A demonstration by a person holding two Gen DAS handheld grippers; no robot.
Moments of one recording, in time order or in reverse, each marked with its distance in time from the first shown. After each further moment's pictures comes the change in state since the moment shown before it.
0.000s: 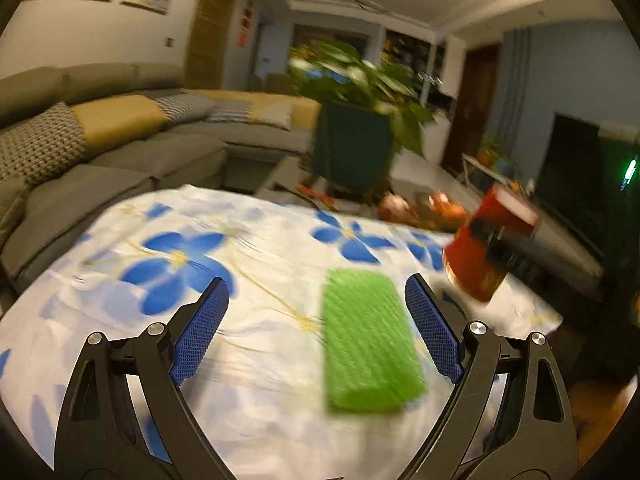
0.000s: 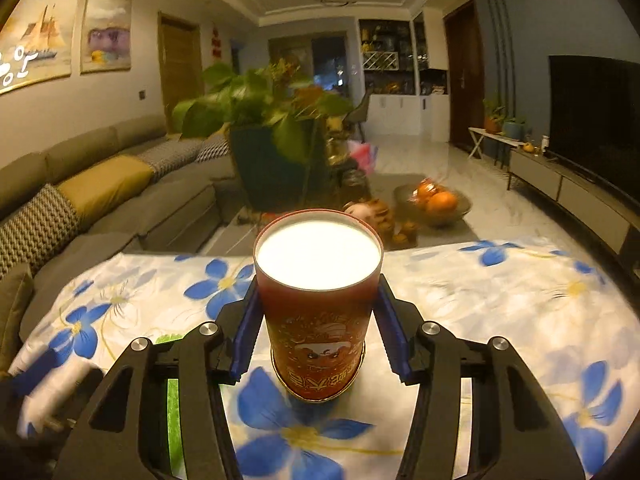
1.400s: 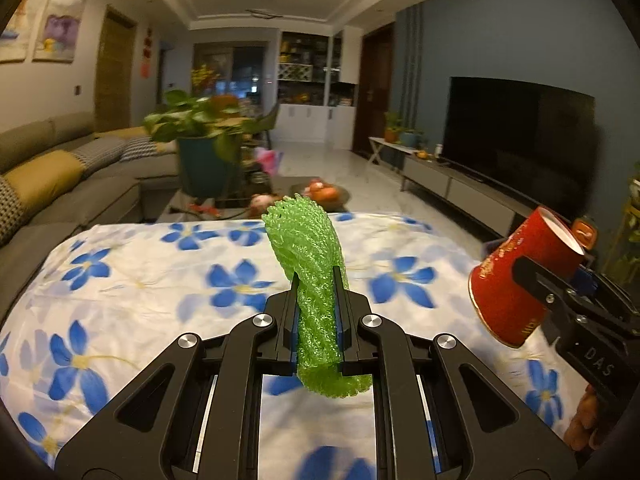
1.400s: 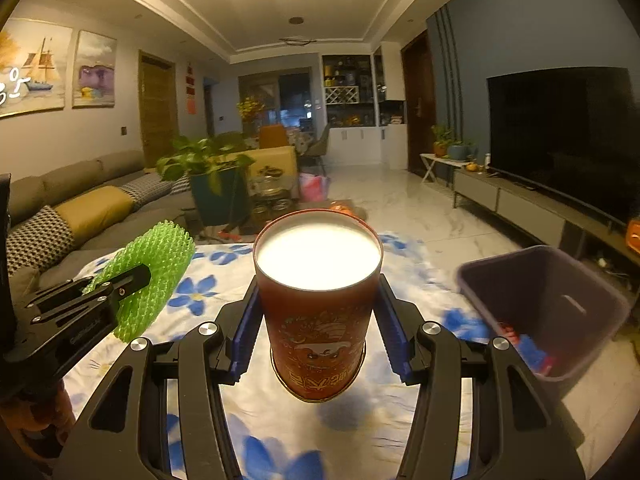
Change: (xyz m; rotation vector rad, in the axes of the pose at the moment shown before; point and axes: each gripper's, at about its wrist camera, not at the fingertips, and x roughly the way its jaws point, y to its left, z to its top) left arm -0.142 -0.162 -0.036 0.222 -0.033 -0.274; right arm -0.245 -0.143 -0.066 0.022 -0.124 -0.111
